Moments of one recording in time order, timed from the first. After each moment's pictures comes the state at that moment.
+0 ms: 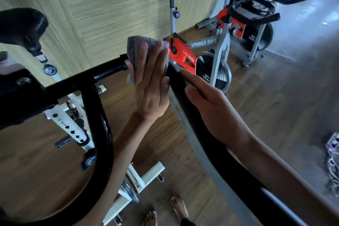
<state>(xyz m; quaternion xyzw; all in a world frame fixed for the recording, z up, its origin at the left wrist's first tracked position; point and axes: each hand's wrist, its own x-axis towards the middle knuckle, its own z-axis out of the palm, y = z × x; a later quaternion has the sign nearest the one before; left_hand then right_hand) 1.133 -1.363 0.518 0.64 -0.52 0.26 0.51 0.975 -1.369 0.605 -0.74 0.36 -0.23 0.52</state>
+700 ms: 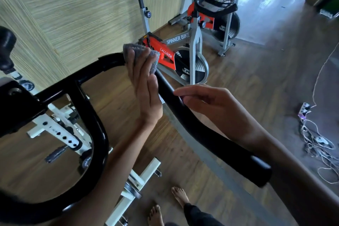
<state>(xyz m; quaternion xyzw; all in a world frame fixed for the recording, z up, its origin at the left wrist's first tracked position) 1.083 -1.346 0.537 0.54 -0.50 0.05 0.68 0.912 -1.325 0.642 -0.73 0.38 -0.24 0.51</state>
